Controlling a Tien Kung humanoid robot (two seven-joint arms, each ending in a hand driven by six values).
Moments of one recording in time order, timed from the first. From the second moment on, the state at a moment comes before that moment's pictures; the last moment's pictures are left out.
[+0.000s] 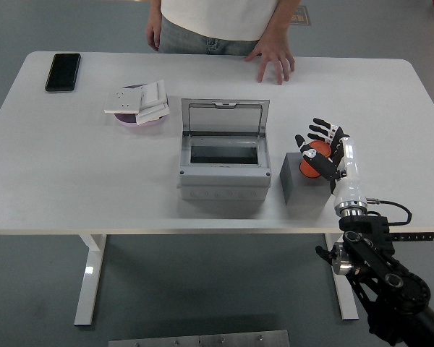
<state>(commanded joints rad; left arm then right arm) -0.16 0.47 -0.58 -0.41 0.21 0.12 0.16 0.21 -0.09 1.14 1.14 -1.05 -0.44 0.41</state>
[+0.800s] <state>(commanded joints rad) -0.16 0.47 -0.57 -0.41 0.20 0.12 0.15 0.20 -0.09 1.13 1.12 -1.07 -0.46 0.40</state>
